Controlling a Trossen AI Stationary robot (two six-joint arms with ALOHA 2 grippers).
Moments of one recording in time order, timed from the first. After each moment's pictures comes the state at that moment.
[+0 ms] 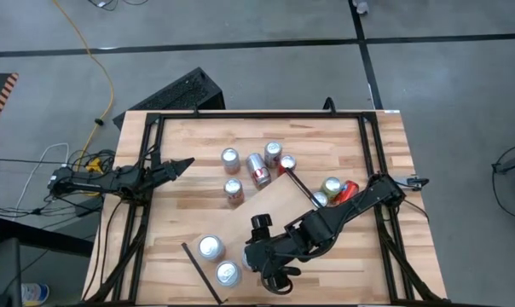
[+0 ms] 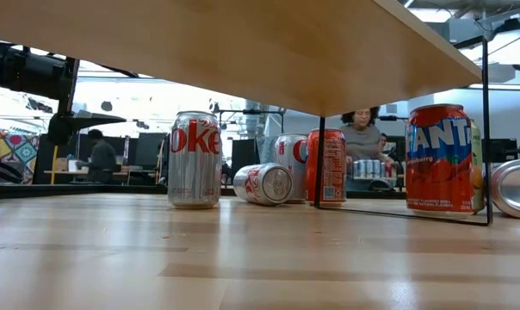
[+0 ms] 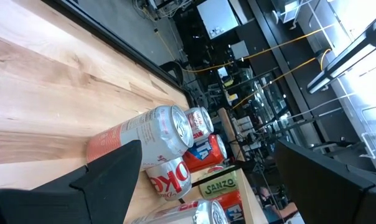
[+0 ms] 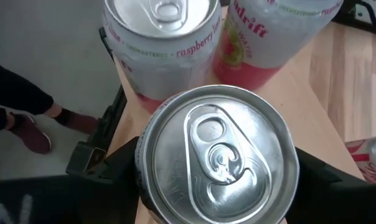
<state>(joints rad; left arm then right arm) -0.10 0.03 0.02 0.05 -0.69 -1.10 0.51 2.10 2.26 -1.03 0.21 0.15</state>
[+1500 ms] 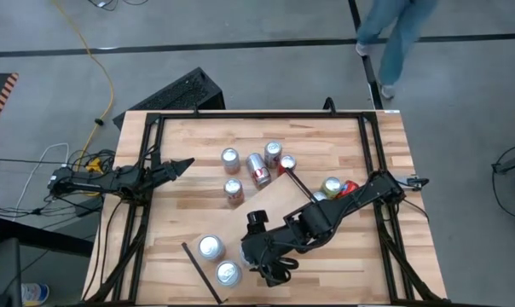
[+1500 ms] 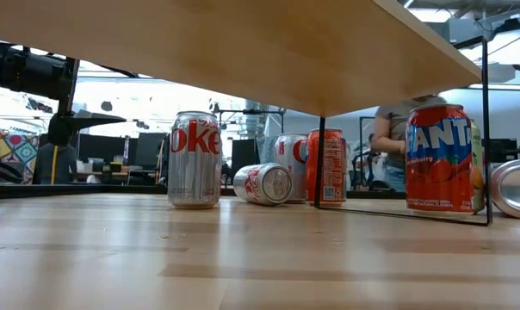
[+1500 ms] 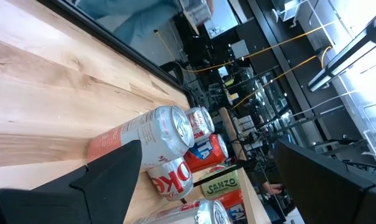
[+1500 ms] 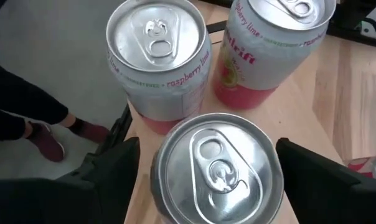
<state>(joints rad) -0.10 0.03 0.02 0.05 -0.69 -1.08 0.47 2.09 2.27 -0.99 0.13 0.12</state>
